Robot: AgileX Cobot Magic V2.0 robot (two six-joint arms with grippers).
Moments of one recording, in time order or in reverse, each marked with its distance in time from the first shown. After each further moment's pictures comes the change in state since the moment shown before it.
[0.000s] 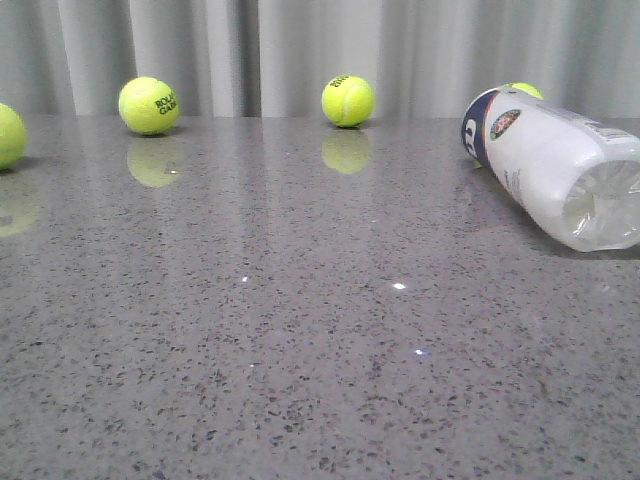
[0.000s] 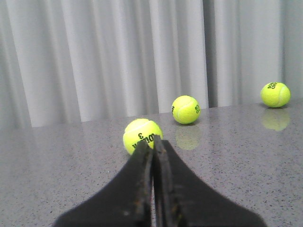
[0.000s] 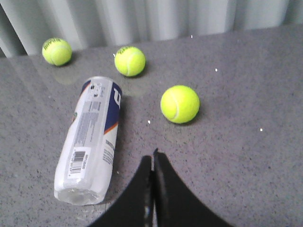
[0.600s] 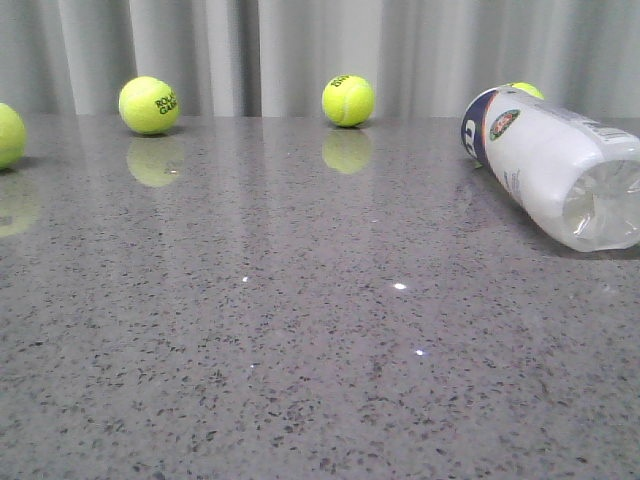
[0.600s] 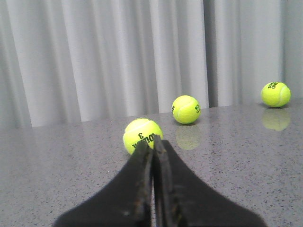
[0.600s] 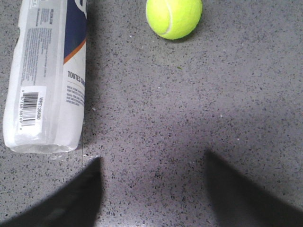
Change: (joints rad) left arm 0.000 0.000 0.000 0.000 0.000 0.000; right arm 0.000 0.294 -0.068 0.002 0.162 -0.002
